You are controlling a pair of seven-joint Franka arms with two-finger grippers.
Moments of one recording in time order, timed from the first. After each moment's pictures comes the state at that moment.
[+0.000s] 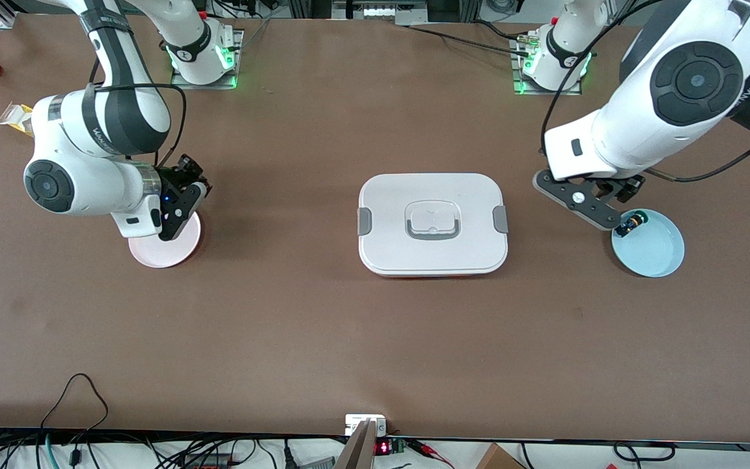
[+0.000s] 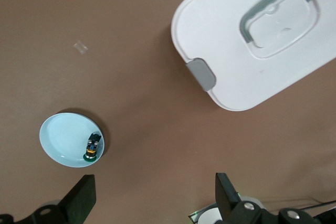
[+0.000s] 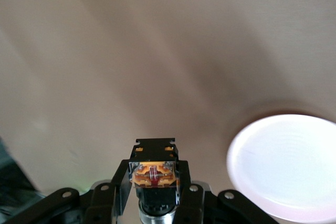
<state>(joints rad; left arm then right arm) 0.37 0.50 -0.99 -1.21 0.44 1.25 0.05 0.20 0.28 -0.02 -1.80 0.12 1.71 -0.82</state>
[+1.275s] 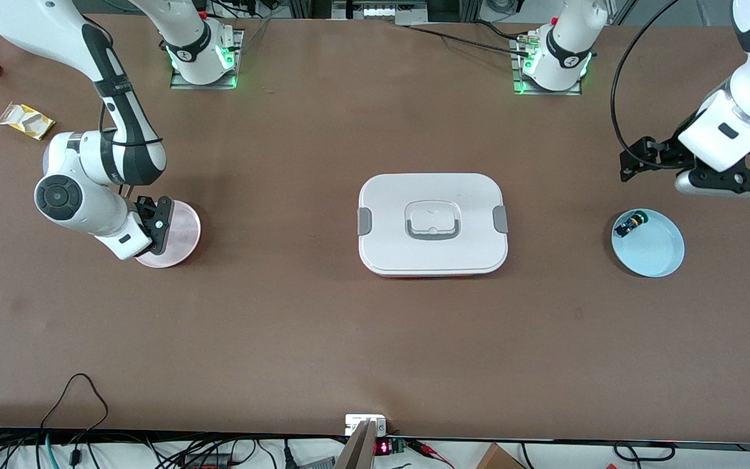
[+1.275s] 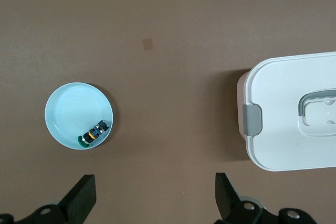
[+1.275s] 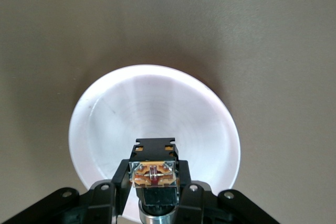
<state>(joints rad) -0.08 -0.01 -0.02 -1.70 -0.01 1.69 -0.05 0.05 0.39 -0.02 -2.04 -0.14 2.29 -1.36</state>
